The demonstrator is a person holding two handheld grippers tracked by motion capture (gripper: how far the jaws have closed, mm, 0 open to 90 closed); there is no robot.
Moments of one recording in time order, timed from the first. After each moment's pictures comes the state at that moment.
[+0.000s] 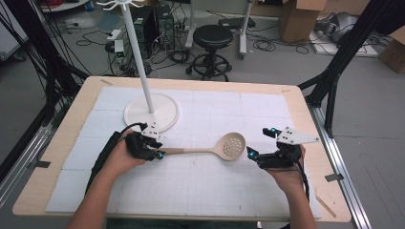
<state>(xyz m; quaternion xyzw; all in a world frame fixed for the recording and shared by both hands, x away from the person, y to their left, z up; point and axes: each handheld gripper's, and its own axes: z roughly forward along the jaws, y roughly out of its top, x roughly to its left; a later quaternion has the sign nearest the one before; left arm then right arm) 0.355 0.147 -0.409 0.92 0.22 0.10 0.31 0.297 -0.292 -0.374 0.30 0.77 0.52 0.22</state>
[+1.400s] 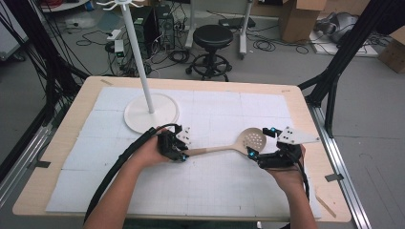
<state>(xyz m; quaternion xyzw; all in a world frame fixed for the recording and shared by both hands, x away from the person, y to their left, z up) 0.370 0.062 -0.418 0.96 0.05 0.07 0.27 0.297 -0.292 -0.374 0.29 0.77 0.52 0.22</state>
